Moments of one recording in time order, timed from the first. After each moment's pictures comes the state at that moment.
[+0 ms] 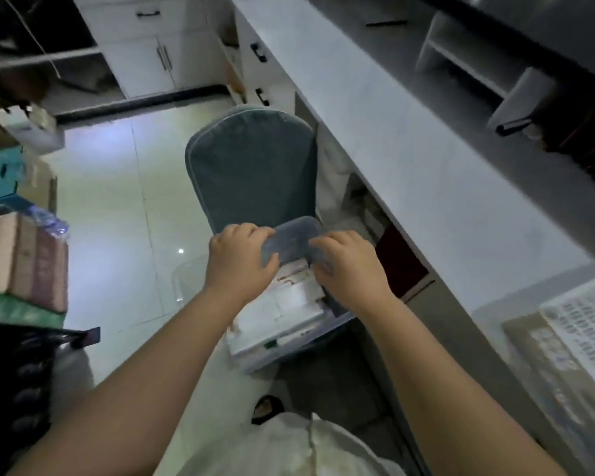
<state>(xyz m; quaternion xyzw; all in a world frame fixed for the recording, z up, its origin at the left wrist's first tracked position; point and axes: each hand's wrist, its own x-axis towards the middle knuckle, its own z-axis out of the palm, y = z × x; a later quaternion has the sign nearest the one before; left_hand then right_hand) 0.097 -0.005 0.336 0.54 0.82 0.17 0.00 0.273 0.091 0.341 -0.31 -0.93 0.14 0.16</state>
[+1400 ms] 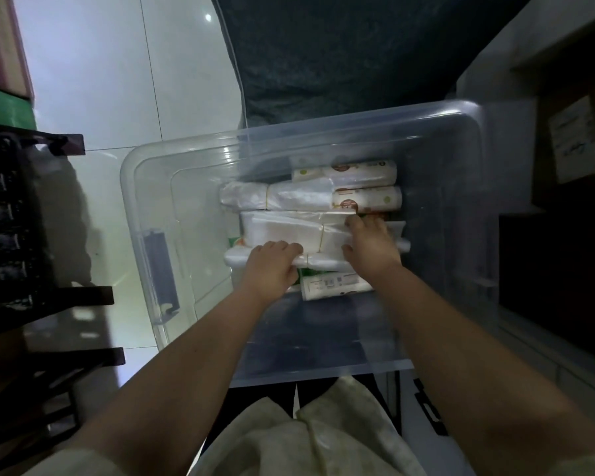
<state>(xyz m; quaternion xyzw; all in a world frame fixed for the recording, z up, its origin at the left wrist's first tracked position) 0.045 0.006 -0.075 0.42 0.82 0.06 0.38 0.153 0.188 -0.074 -0.32 -0.88 0.24 -0.27</state>
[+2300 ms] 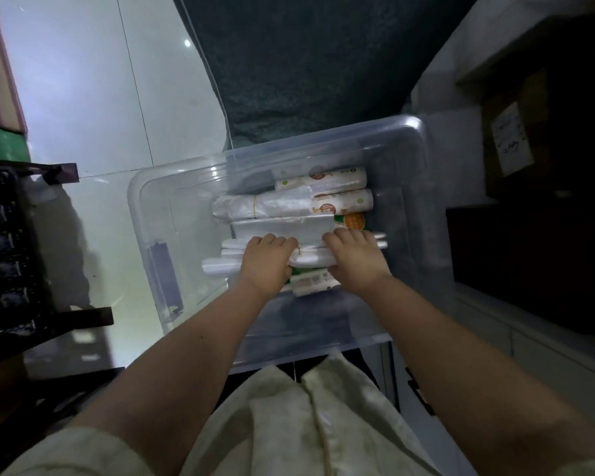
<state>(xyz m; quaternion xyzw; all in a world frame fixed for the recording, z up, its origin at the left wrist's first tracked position) 0.040 0.031 -0.023 0.49 0.81 0.01 0.32 0.171 0.177 -0.001 -0.18 -0.93 0.17 -0.27</state>
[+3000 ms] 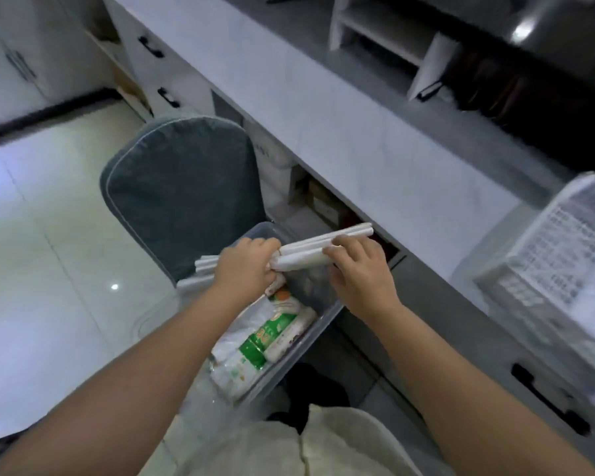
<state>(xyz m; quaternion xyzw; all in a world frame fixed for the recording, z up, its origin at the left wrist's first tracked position) 0.063 0.079 0.289 0.73 0.67 0.12 0.08 0.286 0.103 0.304 -0.42 -0.88 -0.02 0.23</state>
